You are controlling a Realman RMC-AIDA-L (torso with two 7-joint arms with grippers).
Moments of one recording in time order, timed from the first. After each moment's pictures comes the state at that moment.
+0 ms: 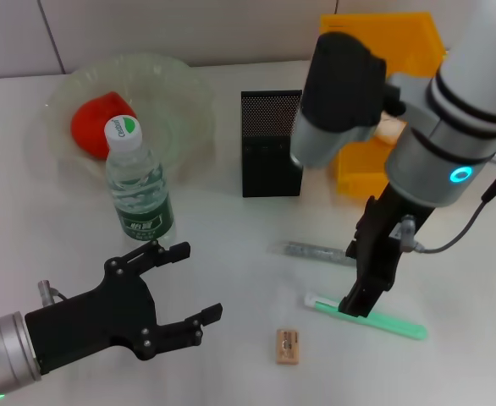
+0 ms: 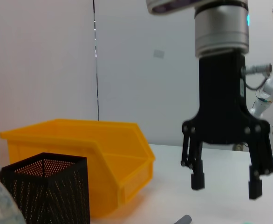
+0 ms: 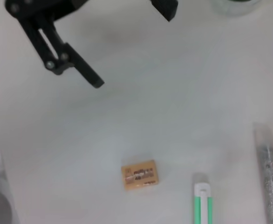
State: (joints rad) left arm -0.24 -2.06 1.41 0.55 1.27 1.43 -0.79; right arm 0.78 2.09 -1.53 -1.38 -2.56 -1.87 2.47
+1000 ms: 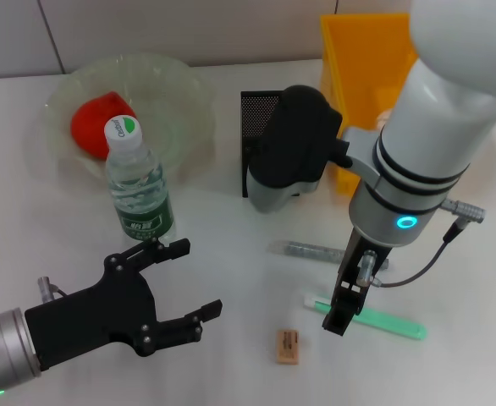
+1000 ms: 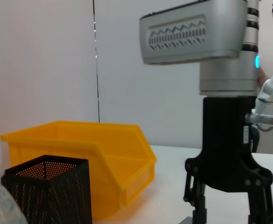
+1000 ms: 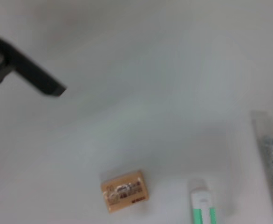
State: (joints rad) left arm -0.25 -2.06 1.41 0.54 1.27 1.43 -0.79; right arm 0.77 2.09 -1.80 -1.32 -2.59 -1.69 2.73
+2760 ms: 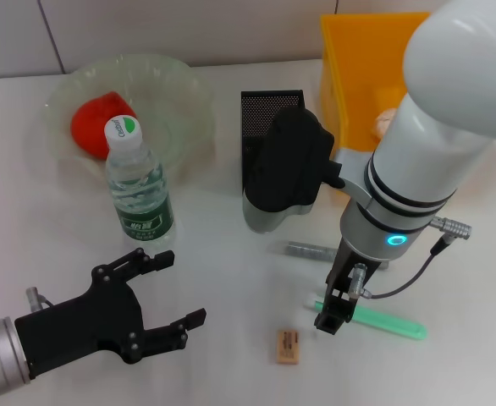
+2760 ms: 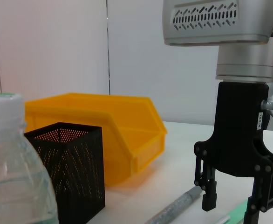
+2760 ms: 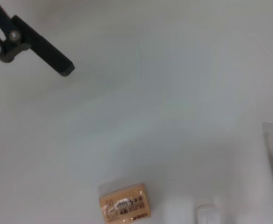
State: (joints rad) left arm -0.24 -2.05 1.40 0.52 1.29 1.38 -0.80; right arm 0.73 2.09 -1.86 -1.31 -2.59 -1.59 2.72
